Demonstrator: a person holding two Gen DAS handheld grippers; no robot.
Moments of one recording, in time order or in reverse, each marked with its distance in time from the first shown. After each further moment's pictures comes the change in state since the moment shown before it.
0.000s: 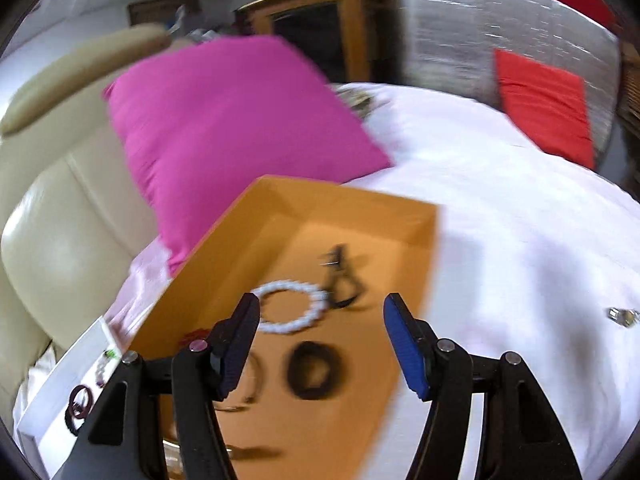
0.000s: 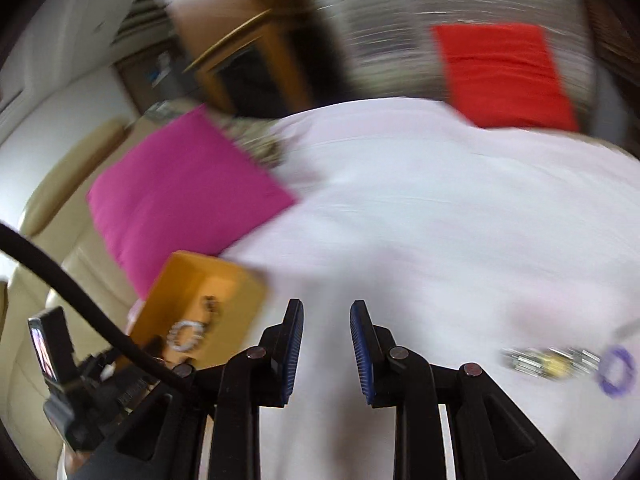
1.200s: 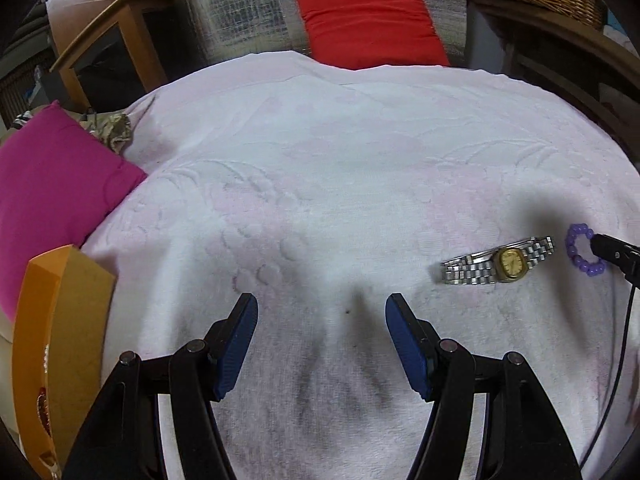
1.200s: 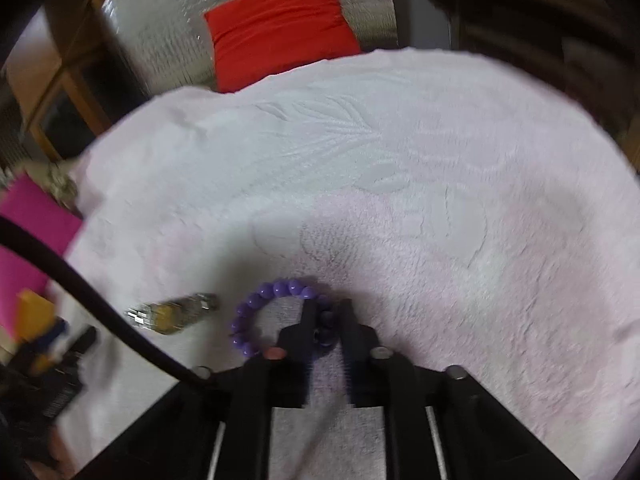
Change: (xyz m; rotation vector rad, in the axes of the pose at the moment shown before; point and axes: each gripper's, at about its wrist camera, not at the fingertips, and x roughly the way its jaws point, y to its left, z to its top) left arm 0.024 -0.242 -0.023 0.375 0.091 -0.304; right arm -0.019 -0.218 -0.048 0.188 0.068 -0.423
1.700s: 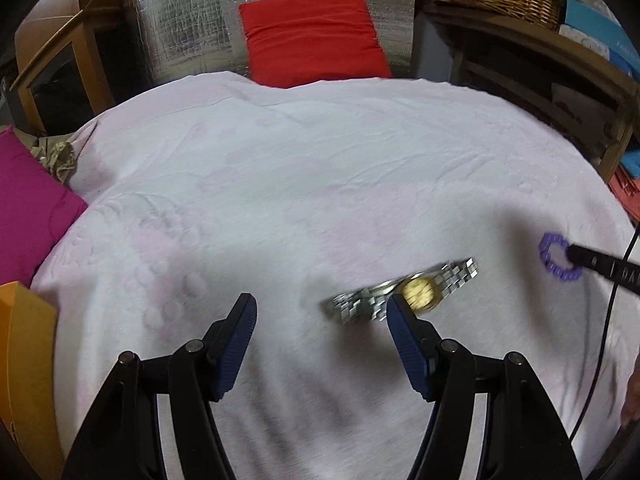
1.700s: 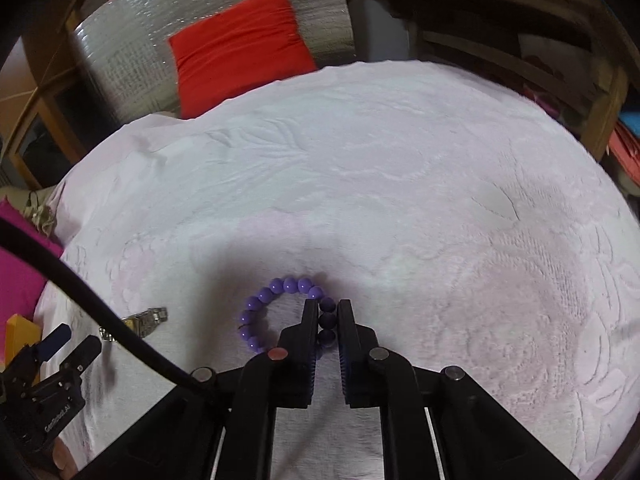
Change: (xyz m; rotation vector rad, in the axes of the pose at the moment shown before) left arm -0.002 -0.052 0.016 0.053 -0.058 -0.163; right arm -0.019 -0.060 -0.003 0.143 -0.016 -0.026
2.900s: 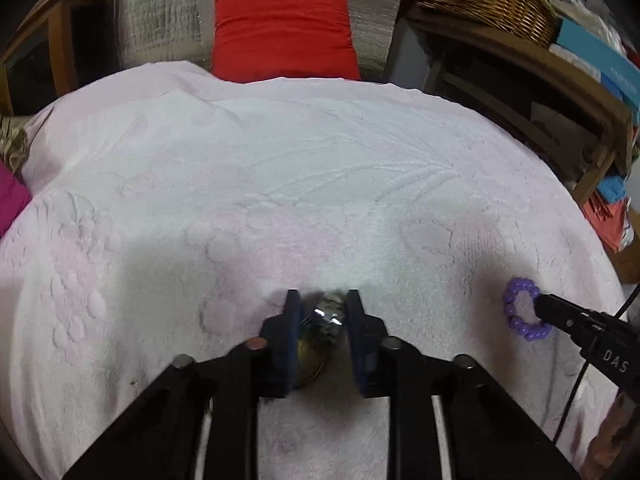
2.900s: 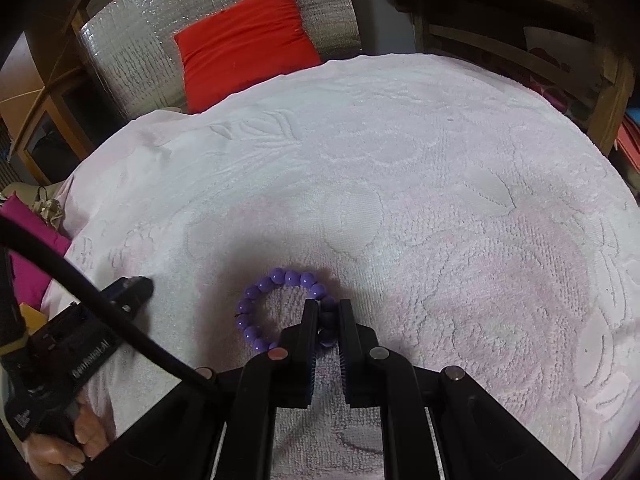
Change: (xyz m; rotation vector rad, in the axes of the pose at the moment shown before) left arm 0.031 -0.021 0.018 -0.072 0.004 -0.167; right arm -0.004 -0.004 -0.009 -0.035 -0.001 0.033
